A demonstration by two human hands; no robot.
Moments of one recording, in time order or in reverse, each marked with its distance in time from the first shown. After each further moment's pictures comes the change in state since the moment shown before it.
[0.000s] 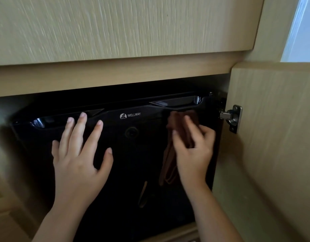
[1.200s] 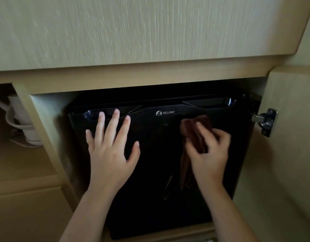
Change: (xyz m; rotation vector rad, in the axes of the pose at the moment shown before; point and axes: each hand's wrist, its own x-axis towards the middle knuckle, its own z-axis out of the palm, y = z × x) left_hand 0.000 -0.008 -0.018 0.067 -0.044 -0.040; right_hand -0.021 -0.012 0.011 -0.150 -0.133 -0.104
